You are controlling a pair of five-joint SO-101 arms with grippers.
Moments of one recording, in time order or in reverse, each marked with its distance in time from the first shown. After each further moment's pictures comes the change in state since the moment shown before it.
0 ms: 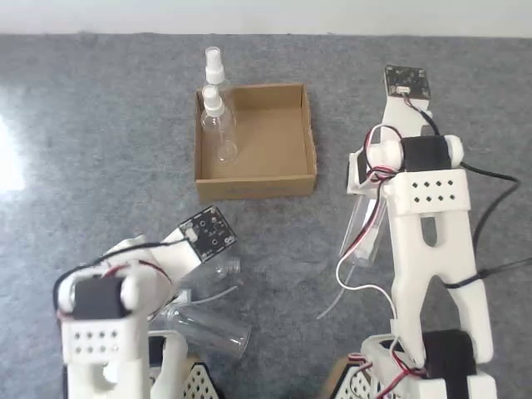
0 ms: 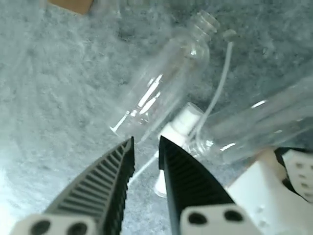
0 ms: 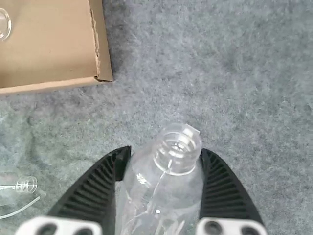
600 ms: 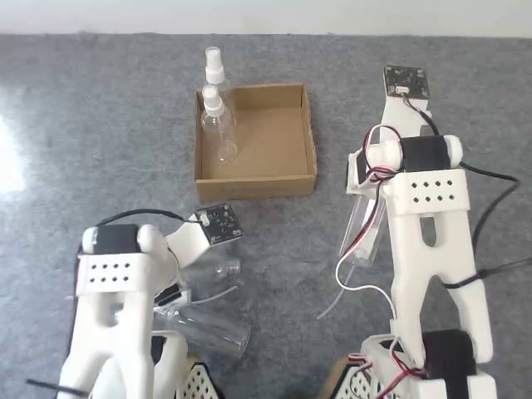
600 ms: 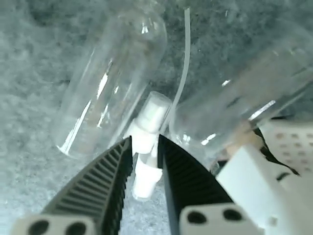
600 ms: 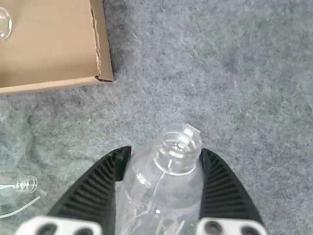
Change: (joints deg) left arm 0.0 23.8 1.6 -6.3 -6.7; right arm -0.3 0.0 0.0 0.0 0.0
